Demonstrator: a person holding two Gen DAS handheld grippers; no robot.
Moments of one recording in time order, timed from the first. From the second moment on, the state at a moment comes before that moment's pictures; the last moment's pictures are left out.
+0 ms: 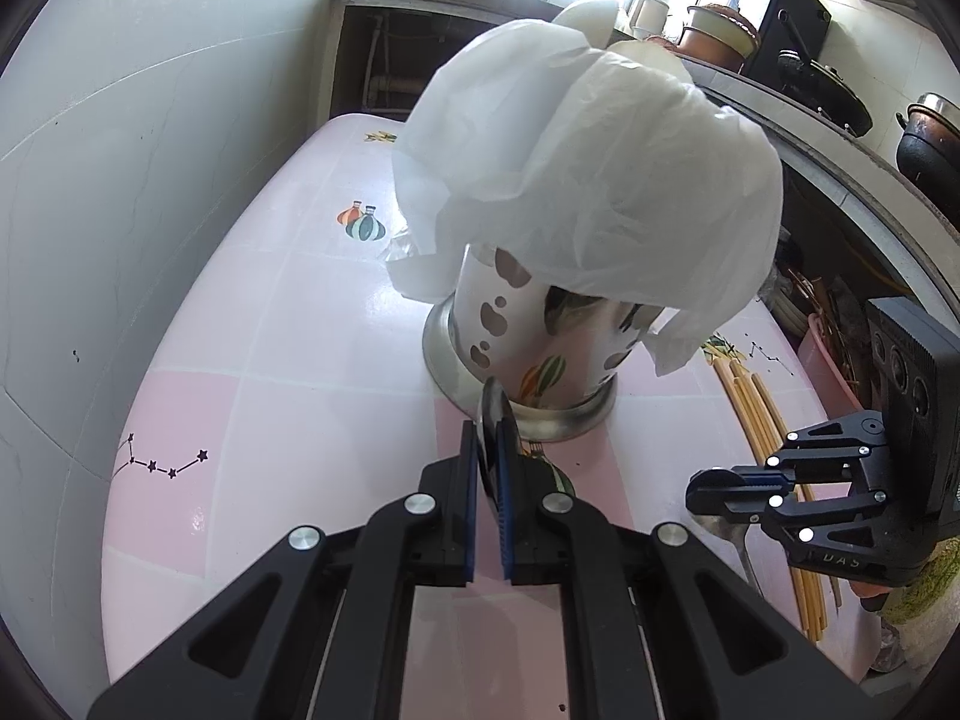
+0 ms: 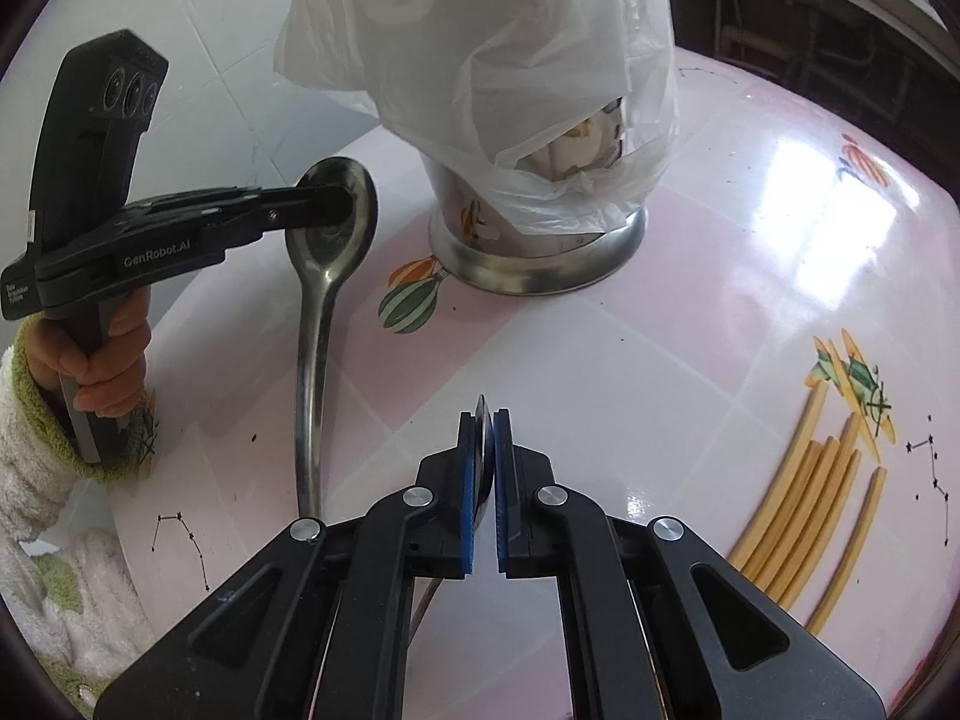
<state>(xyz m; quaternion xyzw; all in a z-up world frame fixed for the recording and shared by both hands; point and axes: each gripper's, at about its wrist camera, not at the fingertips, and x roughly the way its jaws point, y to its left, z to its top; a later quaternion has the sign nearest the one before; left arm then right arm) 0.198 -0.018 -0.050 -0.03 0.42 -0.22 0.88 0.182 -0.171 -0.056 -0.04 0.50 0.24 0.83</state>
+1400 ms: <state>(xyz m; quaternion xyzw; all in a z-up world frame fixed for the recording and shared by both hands) 0.194 -0.062 0.174 0.07 0.10 -0.15 0.98 0.127 -0.246 0.030 0.10 0.35 0.11 0.92</state>
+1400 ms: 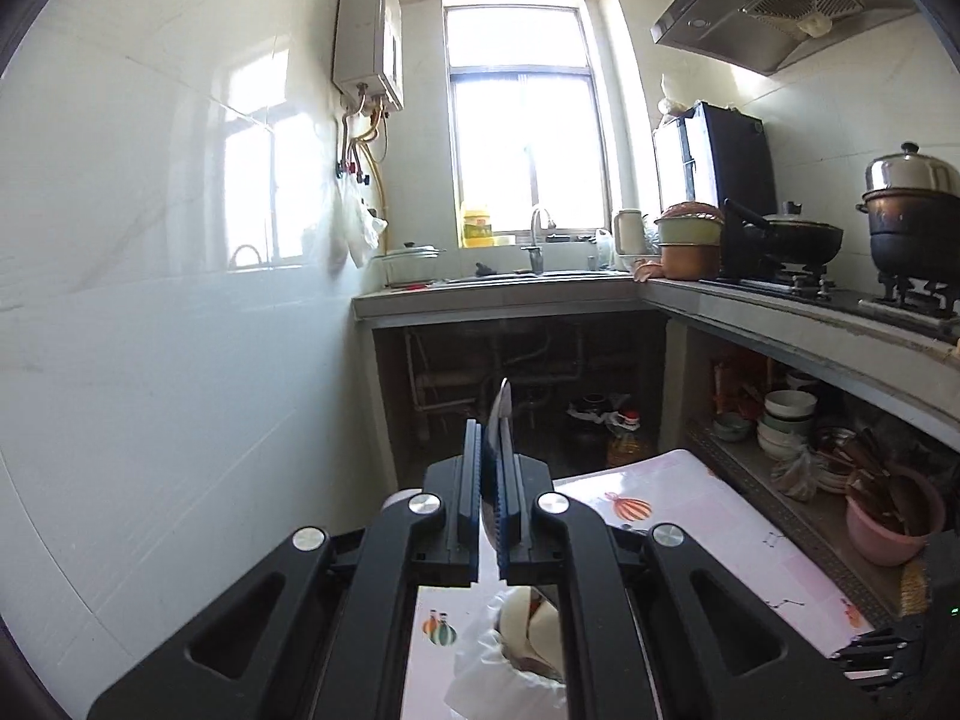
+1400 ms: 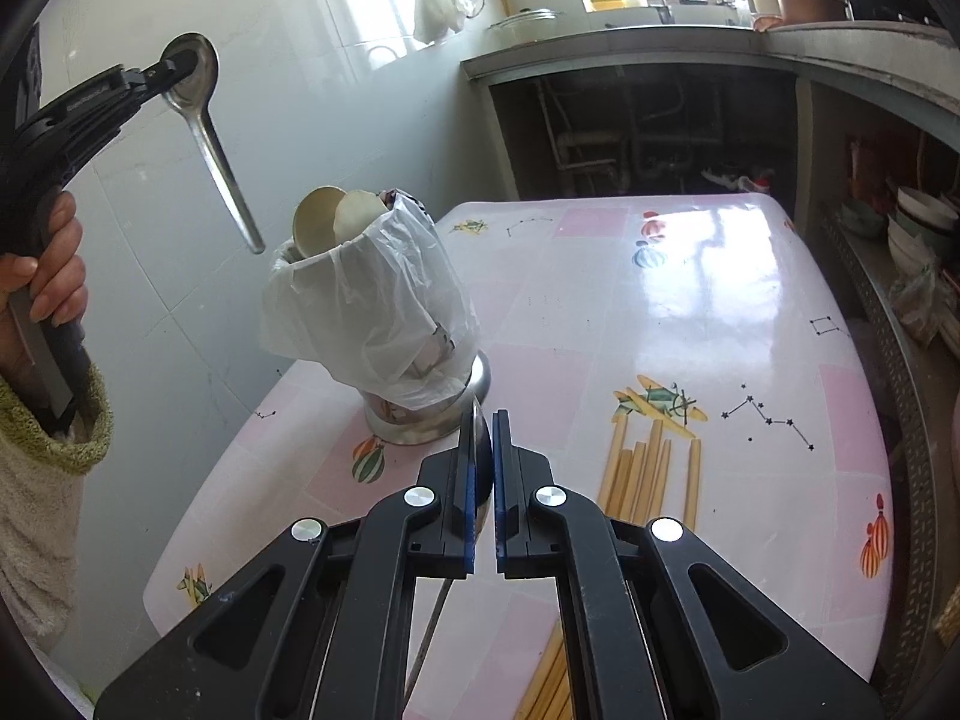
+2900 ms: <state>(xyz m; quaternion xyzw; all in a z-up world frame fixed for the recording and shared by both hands) 0.198 -0.034 0.085 0.06 0.22 -0.19 0.95 0.129 -0.257 0.073 0.11 0.32 0.10 0.93</state>
